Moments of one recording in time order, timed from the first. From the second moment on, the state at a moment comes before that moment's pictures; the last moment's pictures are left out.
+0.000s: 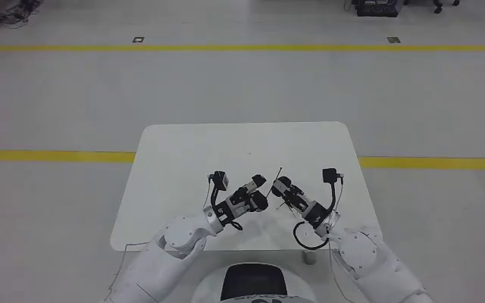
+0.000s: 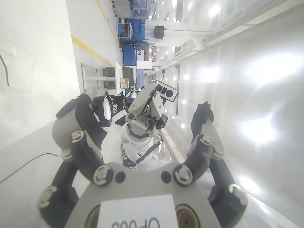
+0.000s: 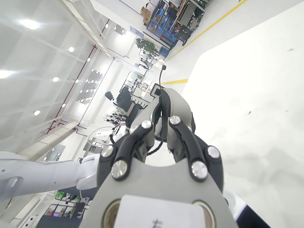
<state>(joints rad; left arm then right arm) 1.52 -1.19 -0.98 -1.62 -0.45 -0.21 -0.50 -1.71 -1.01 1.12 -1.83 -0.09 -0.34 0.18</state>
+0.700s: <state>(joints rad) 1.52 -1.19 -0.98 -1.62 -0.45 -0.21 -0.49 -1.61 -1.00 1.27 -1.72 0.16 -0.34 0.50</state>
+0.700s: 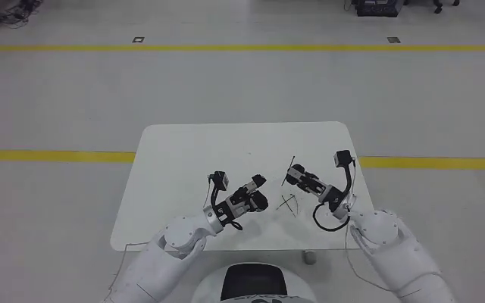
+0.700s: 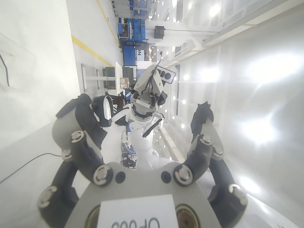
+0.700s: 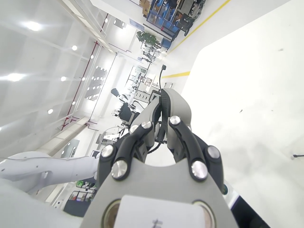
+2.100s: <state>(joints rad) 1.51 -1.18 -0.95 -1.65 -0.34 -0.15 -0.43 -1.61 -1.11 1.26 -1.60 0.19 -0.33 0.65</state>
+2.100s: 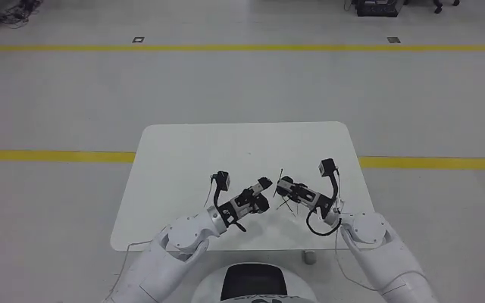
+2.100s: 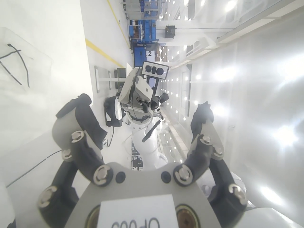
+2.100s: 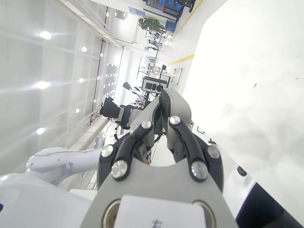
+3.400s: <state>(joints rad) 1.51 -1.18 -0.89 -1.67 -0.10 -0.11 -0.28 -1.60 -1.12 1.21 -1.58 0.09 -0.34 0.51</state>
